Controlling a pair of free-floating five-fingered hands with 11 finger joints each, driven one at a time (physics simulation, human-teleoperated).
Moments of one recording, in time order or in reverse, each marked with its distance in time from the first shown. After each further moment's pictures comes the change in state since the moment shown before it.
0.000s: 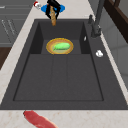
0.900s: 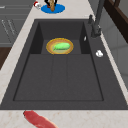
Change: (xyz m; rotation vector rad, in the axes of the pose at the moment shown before) left hand 0.051 0.067 0.092 0.024 -0.018 -0.030; right hand 0.000 0.000 0.000 0.000 0.000 0.000
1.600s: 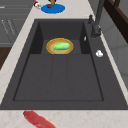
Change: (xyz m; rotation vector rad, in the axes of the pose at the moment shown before) left hand 0.009 0.026 0.080 0.010 -0.007 -0.004; right hand 0.000 0.000 0.000 0.000 0.000 0.000
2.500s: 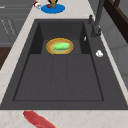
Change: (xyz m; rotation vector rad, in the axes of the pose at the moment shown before) left hand -0.016 -0.013 0.085 0.009 -0.006 -0.011; right hand 0.000 0.000 0.000 0.000 0.000 0.000
